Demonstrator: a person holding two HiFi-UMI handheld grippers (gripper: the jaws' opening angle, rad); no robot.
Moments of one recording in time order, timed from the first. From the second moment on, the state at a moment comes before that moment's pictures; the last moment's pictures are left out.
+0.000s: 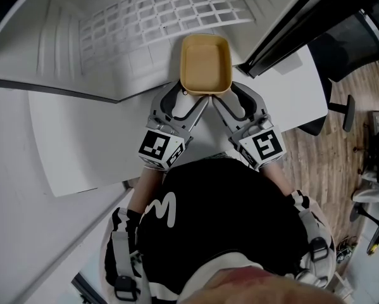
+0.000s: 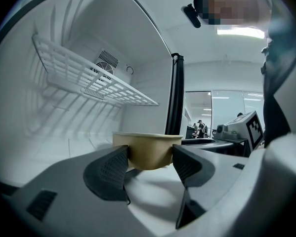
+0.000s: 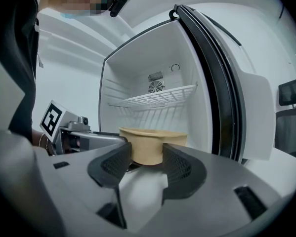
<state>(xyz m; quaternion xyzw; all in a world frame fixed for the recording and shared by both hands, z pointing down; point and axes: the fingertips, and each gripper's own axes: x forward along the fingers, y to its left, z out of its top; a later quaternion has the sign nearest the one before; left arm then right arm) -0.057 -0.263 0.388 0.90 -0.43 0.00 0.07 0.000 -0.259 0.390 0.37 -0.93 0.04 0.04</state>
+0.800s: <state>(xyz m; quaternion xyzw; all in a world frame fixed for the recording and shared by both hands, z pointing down) -0.058 -0.281 0.391 0.90 -0.44 -0.01 0.07 -0.002 -0.278 0.393 0.37 -0.93 0.05 0.04</state>
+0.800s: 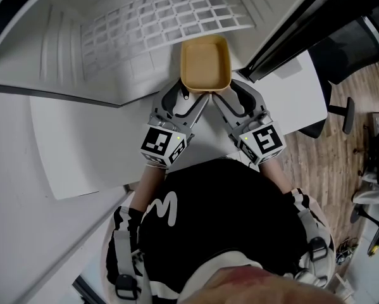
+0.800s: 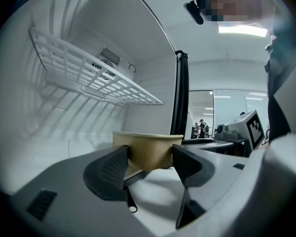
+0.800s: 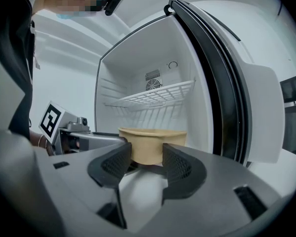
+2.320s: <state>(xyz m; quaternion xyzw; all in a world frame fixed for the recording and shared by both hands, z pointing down) -0.070 -0.315 0.389 0.88 -0.46 -0.01 0.10 -0.012 -0.313 0.390 0.35 -0.93 0.05 0.05</state>
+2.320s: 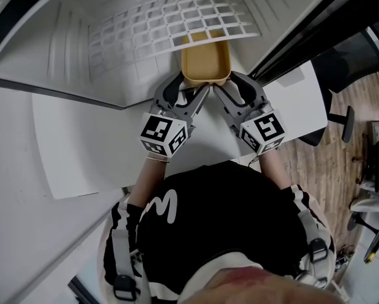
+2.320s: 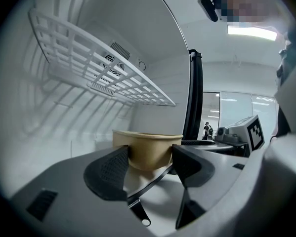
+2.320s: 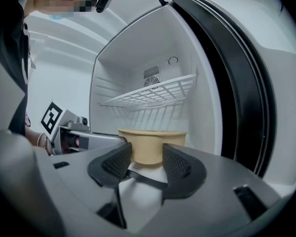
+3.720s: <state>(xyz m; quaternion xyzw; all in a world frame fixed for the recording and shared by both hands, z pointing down) -0.072 -0.335 0.394 0.86 -0.50 0.02 0.15 -0.009 -0.340 0.398 0.40 -0.91 0.07 0.07</state>
